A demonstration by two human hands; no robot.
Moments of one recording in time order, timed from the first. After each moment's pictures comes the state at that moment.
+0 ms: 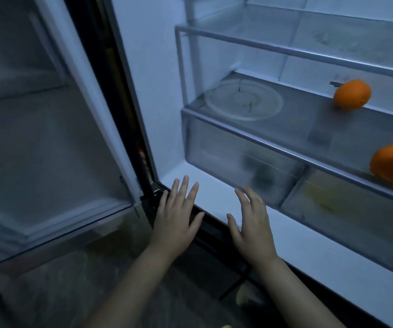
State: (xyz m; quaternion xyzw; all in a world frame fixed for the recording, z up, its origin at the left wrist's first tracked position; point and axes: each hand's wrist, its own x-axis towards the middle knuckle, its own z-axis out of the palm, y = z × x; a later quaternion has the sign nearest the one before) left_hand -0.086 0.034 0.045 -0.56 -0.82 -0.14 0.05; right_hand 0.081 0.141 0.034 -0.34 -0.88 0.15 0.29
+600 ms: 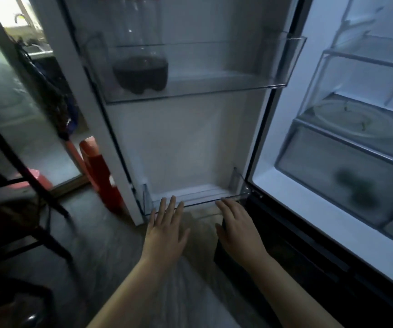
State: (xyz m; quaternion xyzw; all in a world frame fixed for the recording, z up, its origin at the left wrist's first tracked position) left_hand -0.237 -0.233 0.014 -0.41 -0.90 -0.08 0.07; right_hand -0.106 -0.069 0.034 -0.15 -0.96 0.13 0.21
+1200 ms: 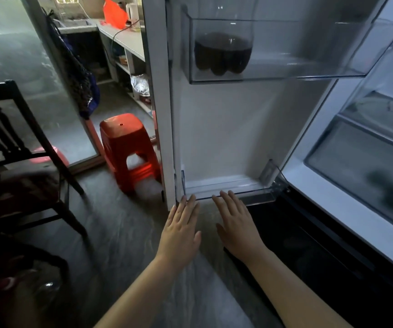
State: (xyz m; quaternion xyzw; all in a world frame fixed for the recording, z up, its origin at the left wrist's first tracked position) left_hand -0.239 -0.296 -0.003 -0.43 -0.89 -0.12 0.04; right_hand -0.152 -0.141 0.011 -0.11 -0.98 0.08 0.13
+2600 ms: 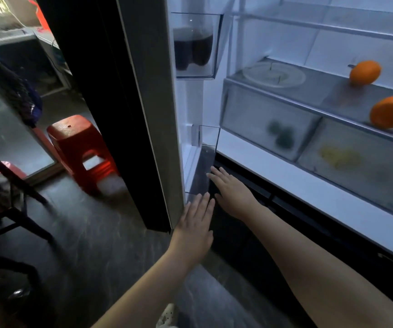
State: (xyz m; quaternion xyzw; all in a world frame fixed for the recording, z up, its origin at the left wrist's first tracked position) left_hand 0.040 -0.189 0.031 -0.55 -0.83 -0.02 0.05; right_hand 0.081 -0.012 0.037 -0.16 -0.98 0.11 0.05
